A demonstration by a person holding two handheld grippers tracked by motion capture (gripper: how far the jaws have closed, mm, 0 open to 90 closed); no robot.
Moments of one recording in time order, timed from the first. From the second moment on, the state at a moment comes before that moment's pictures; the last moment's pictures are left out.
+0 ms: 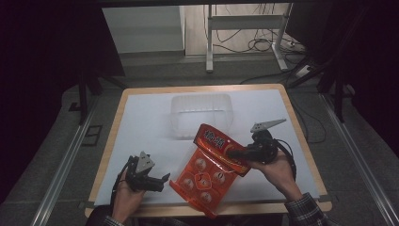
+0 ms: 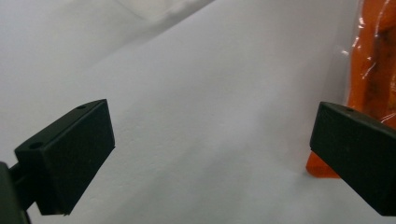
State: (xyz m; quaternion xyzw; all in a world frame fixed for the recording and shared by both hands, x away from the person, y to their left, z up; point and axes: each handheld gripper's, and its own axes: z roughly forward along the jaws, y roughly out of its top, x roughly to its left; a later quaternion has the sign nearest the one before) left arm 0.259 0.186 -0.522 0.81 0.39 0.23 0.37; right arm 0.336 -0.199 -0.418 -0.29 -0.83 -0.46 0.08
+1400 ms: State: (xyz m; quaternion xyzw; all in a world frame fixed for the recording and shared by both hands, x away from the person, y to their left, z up) left arm 0.259 0.187 -0.520 0.81 0.39 0.23 0.38; right arm 0.369 -0.192 -0.326 -0.27 -0.79 -0.54 0.09
